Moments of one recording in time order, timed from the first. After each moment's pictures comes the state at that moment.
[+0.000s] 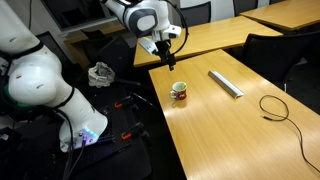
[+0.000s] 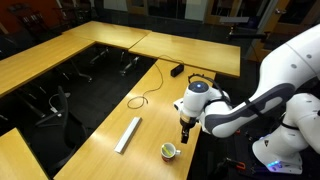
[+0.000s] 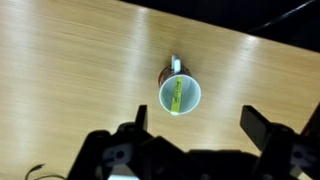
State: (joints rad) arm 0.09 0.03 0.04 -2.50 0.07 2.59 0.01
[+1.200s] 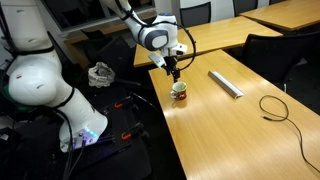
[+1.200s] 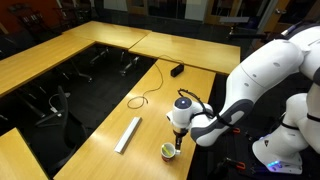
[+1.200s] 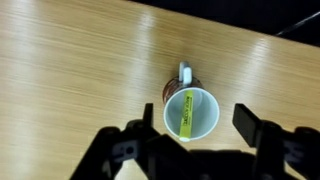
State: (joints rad) arm 0.09 0.33 0.04 -2.38 0.01 2.68 0.06
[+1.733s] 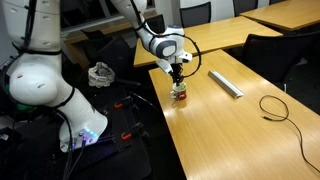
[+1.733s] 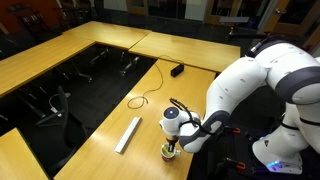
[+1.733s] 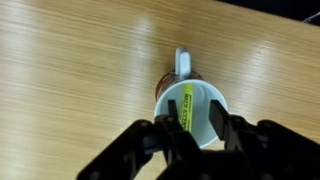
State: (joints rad) arm 0.11 0.57 0.04 -2.19 0.01 2.69 0.09
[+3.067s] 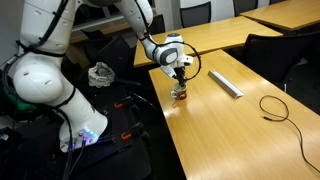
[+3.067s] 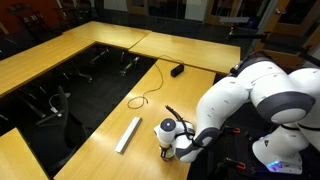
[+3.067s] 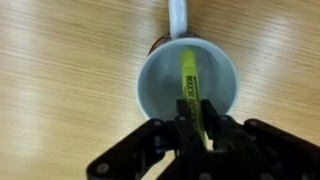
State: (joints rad) arm 0.25 0.74 -0.06 -2.07 -0.02 2.87 0.16
